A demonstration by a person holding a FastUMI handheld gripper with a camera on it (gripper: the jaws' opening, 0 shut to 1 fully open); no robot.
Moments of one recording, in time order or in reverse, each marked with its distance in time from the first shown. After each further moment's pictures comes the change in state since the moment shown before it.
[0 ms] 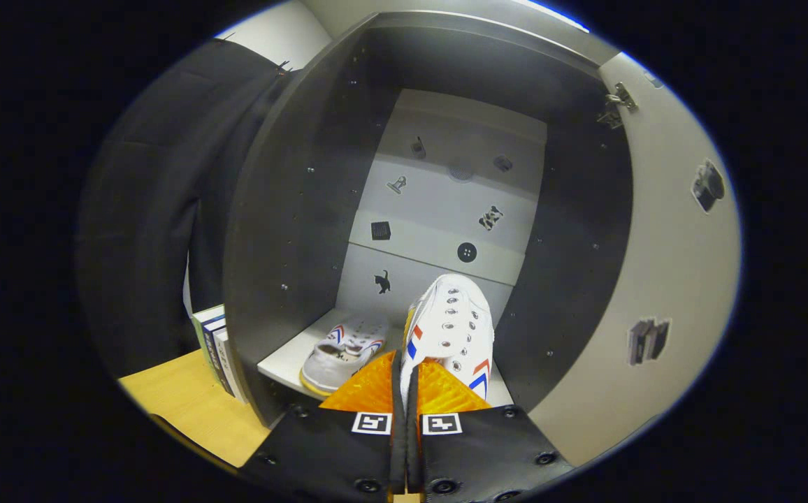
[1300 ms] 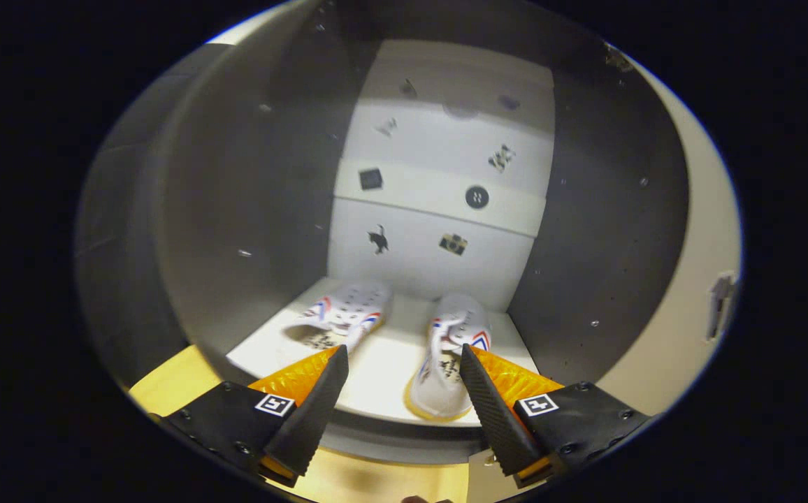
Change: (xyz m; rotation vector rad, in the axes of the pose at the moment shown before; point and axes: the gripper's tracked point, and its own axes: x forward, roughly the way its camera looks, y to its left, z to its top) arm -0.018 0.020 -0.029 0.072 0.088 0.058
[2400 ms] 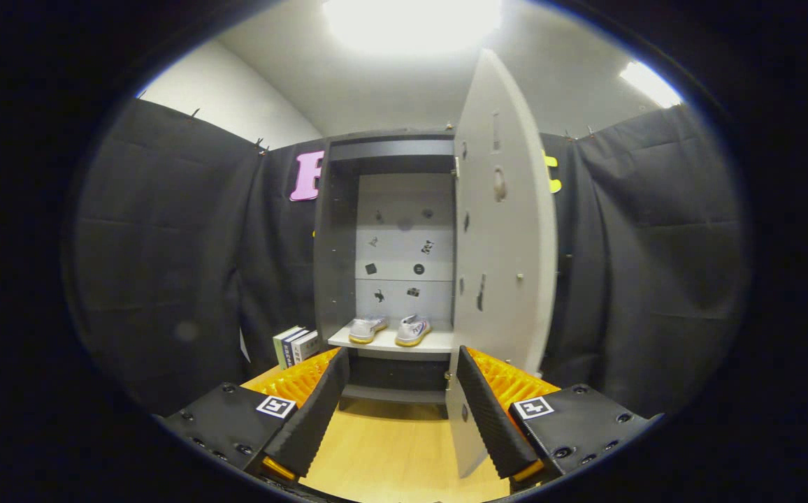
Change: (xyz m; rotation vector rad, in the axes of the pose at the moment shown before) arm -0.398 -0.083 -0.036 0.198 -0.234 -0.097
